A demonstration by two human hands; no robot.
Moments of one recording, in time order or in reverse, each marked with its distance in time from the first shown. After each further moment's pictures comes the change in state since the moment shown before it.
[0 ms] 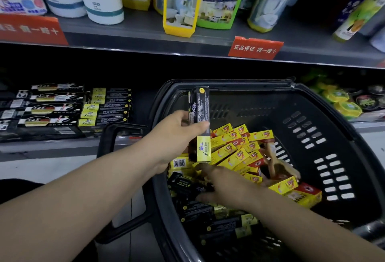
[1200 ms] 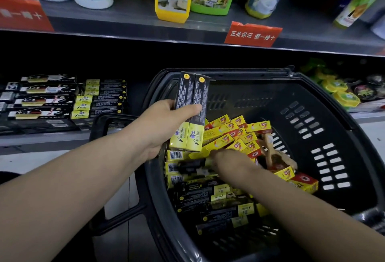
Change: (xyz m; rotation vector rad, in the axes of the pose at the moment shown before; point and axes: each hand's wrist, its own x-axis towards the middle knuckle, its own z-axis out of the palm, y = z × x) left_hand 0.010 -0.002 -0.005 -0.062 0.003 0.000; right_hand 0.017 0.030 0.002 -0.294 0.055 0.086
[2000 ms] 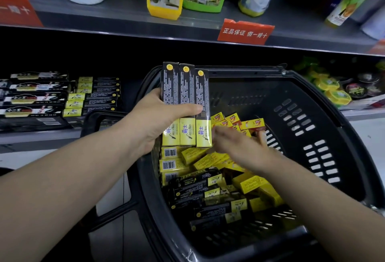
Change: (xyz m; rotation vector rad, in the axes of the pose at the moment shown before) left_hand -0.001 0.006 0.004 -0.100 0.123 0.029; right_hand -0.034 0.011 -0.046 1.026 0.079 -0.037
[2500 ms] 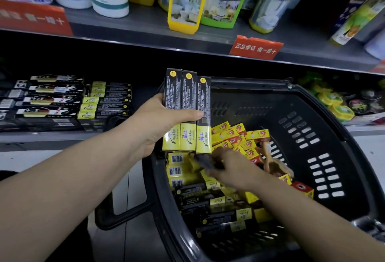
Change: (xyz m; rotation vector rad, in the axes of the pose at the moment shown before) left_hand -0.009 0.009 -0.023 -0.011 -0.005 -0.020; right_hand 0.009 0.004 0.026 -0.575 0.020 0.099
